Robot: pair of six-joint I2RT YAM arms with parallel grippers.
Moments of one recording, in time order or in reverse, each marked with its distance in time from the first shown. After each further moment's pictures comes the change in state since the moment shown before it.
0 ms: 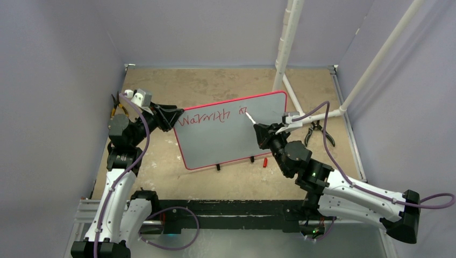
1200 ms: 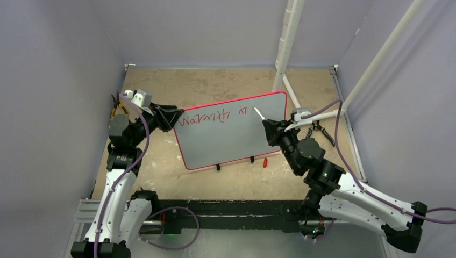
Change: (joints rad) left arm 0.000 -0.004 -0.003 -0.001 0.000 0.000; right arm -0.090 -0.104 0.045 -0.092 -0.079 -0.118
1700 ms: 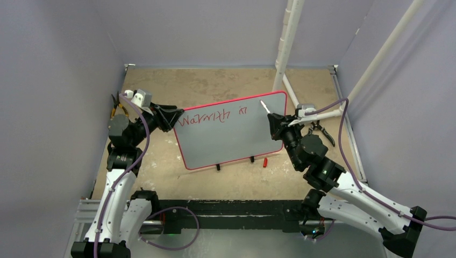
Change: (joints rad) left arm 0.000 0.000 0.000 0.000 0.000 0.000; right arm -0.077 0.023 0.000 0.047 -0.016 -0.037
